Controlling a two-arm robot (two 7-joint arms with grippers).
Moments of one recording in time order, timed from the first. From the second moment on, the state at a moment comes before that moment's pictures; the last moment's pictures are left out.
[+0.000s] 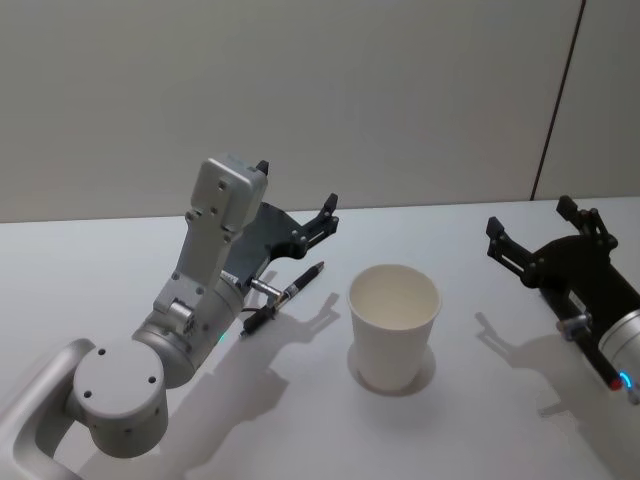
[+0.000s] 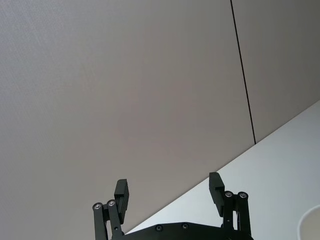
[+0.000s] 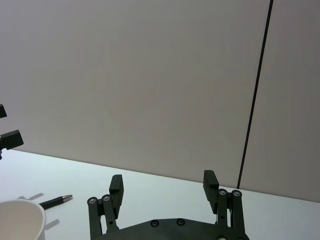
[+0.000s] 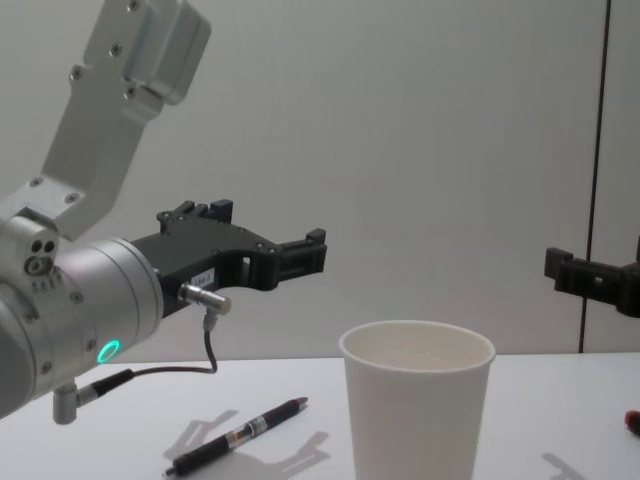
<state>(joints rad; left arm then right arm) -0.24 0.38 0.45 -1.63 -0.20 0.01 -0.01 -0.01 0.34 -0.23 -1.77 0.29 0.03 0.07</state>
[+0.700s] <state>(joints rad) -0.24 0.38 0.45 -1.63 -0.20 0.01 -0.01 -0.01 0.34 -0.23 -1.77 0.29 0.03 0.07</state>
